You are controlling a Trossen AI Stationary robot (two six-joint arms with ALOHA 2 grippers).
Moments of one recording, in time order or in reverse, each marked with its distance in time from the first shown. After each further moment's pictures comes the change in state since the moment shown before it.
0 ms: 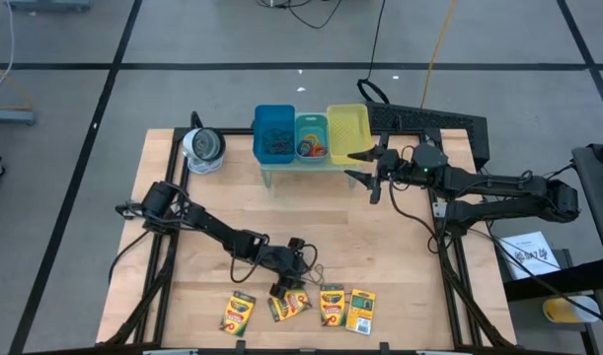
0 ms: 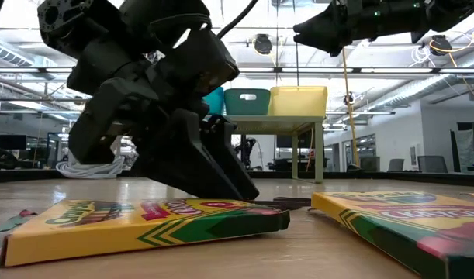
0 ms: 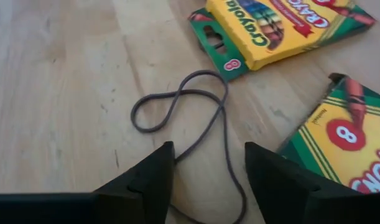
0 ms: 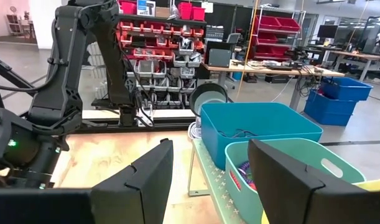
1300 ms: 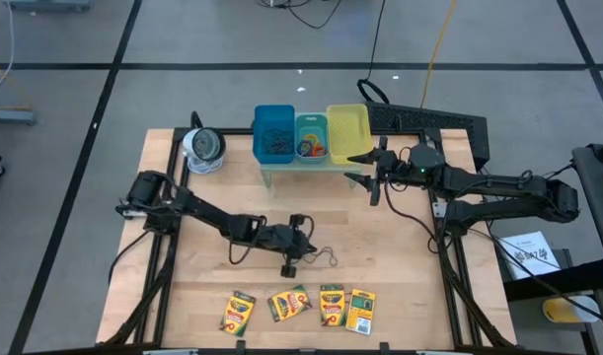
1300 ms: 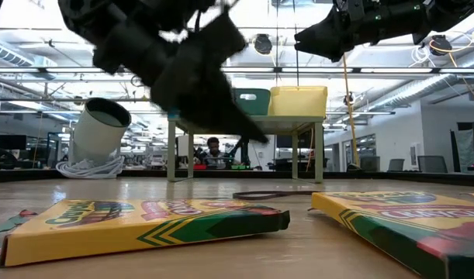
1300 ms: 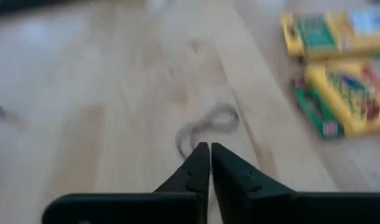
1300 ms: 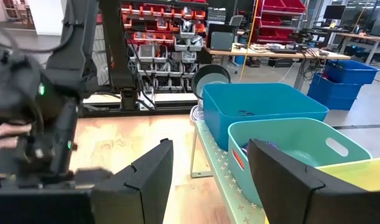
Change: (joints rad) left arm 0.101 -0.130 -0.004 0.012 -0.112 0.005; right arm 0.000 0.000 0.000 -0.070 -0.001 0.008
